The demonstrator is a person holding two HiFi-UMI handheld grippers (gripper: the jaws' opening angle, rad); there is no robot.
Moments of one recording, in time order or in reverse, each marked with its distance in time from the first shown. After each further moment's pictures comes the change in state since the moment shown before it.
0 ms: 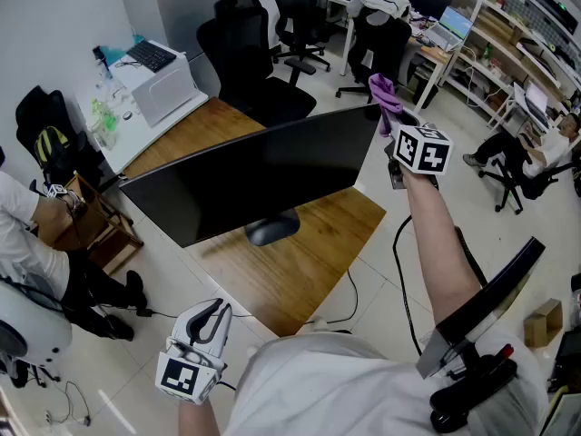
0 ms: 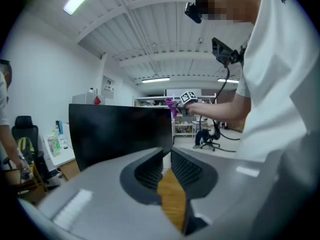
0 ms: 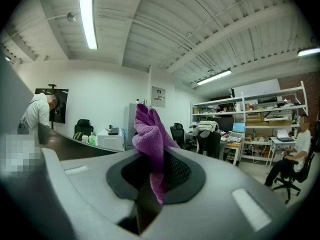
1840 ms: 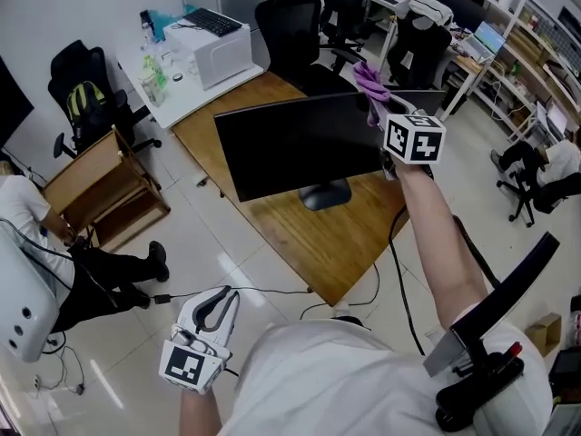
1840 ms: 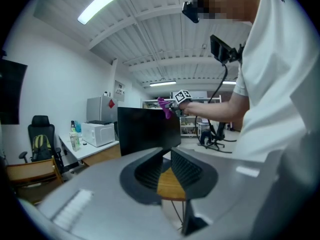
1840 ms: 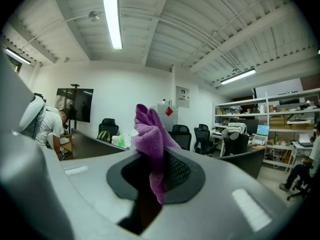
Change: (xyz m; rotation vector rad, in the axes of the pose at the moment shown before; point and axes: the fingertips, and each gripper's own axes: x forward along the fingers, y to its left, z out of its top) left arm -0.137 0.046 -0.030 -0.011 -0.024 0.073; right arm -0.009 0.232 0.013 -0.062 -0.003 0.201
